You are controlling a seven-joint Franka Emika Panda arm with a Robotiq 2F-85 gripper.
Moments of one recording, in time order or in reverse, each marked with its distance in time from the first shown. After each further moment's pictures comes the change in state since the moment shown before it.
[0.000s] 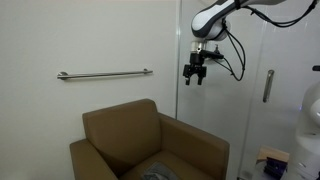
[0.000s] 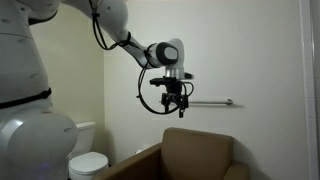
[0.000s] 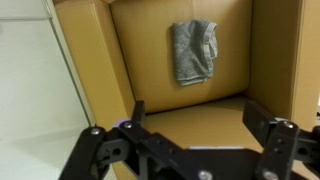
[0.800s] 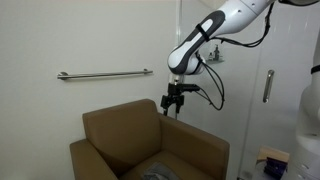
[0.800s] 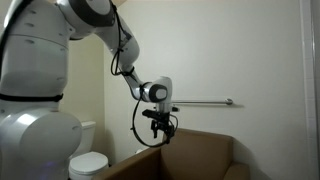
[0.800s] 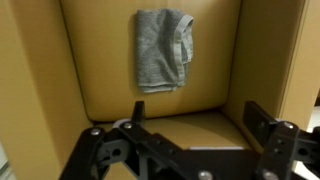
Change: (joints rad) arm 0.108 0.337 0.130 -0.067 0.163 0.412 -0.044
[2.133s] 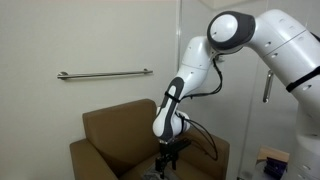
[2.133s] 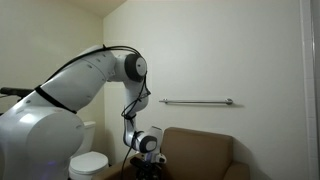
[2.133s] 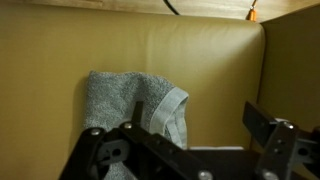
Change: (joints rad) arm 0.059 0.666 0.124 0.150 0.071 0.278 -0.040
